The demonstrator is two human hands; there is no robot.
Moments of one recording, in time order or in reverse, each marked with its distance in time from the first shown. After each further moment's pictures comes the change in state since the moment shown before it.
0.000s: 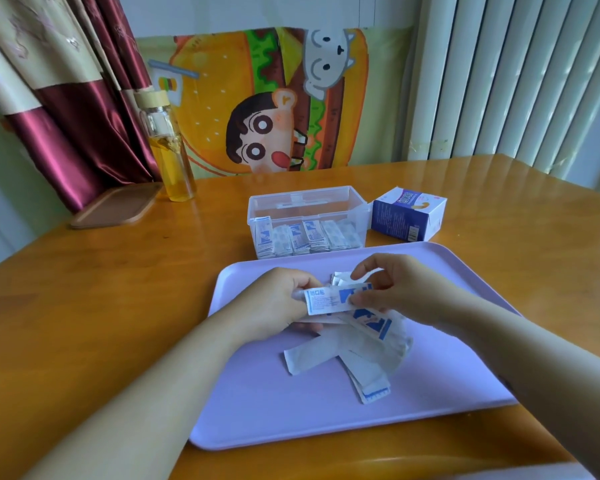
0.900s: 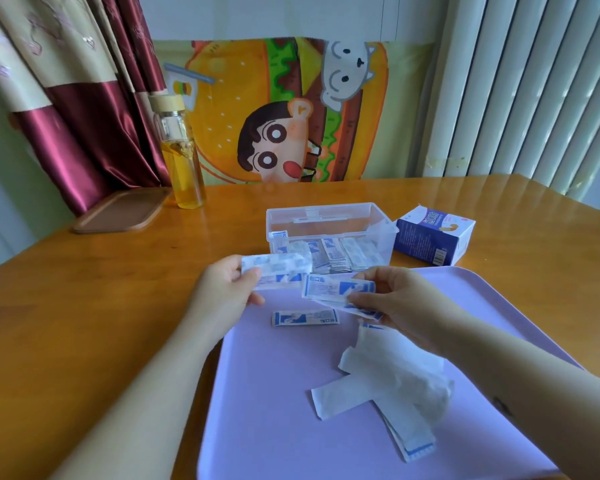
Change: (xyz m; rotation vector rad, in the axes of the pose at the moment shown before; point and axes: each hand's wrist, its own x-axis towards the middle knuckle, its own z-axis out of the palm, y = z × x) left_hand 0.007 -0.040 -0.061 -0.093 0.614 -0.043; right_hand 0.041 -0.016 0.031 0.505 0.049 0.075
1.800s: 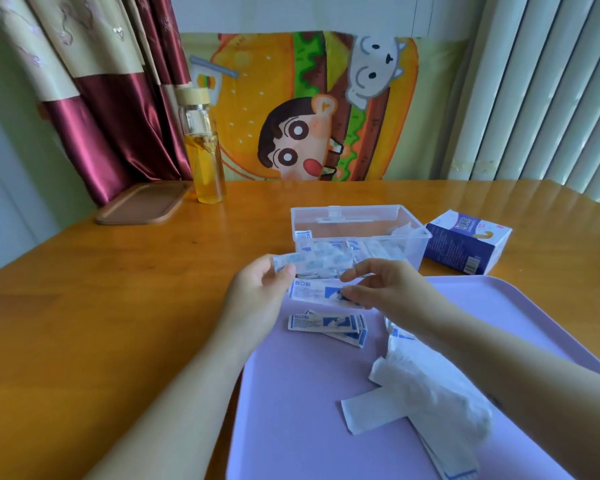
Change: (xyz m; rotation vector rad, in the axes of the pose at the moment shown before) left_hand -0.006 -0.004 0.005 -0.154 0.003 0.093; right_hand 0.021 -0.014 0.030 -0.430 0.000 -0.166
